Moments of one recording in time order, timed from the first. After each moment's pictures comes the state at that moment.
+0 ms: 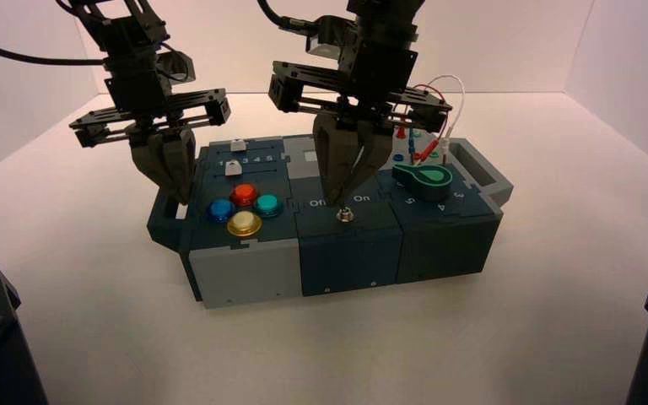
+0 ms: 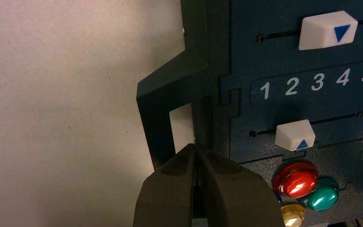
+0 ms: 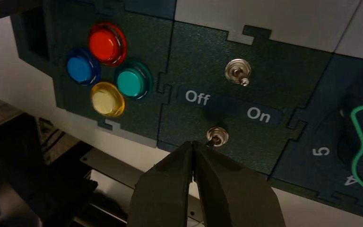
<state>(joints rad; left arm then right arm) -0.38 0.11 0.86 -0.26 0.70 -0.19 0.87 0.06 0.67 0.32 0.73 0.33</state>
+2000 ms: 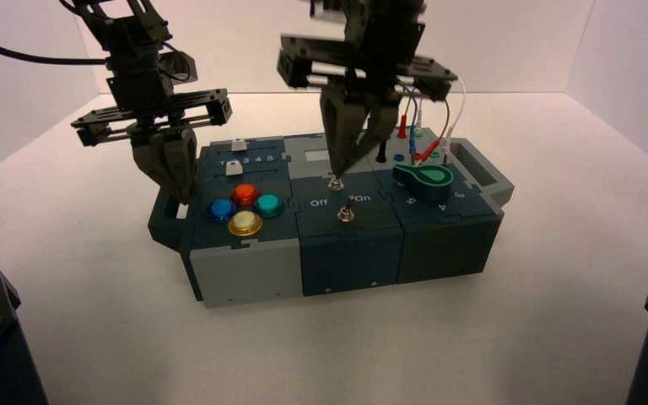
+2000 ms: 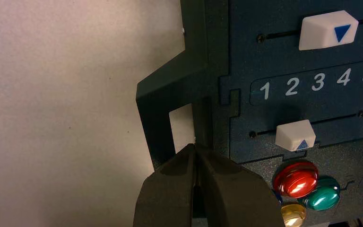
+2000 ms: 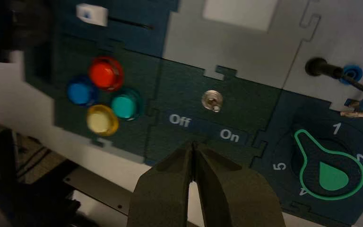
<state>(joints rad) -0.39 0.12 0.85 -0.26 0.71 -0.20 0.87 -0.02 0.66 0.18 0.71 0.39</state>
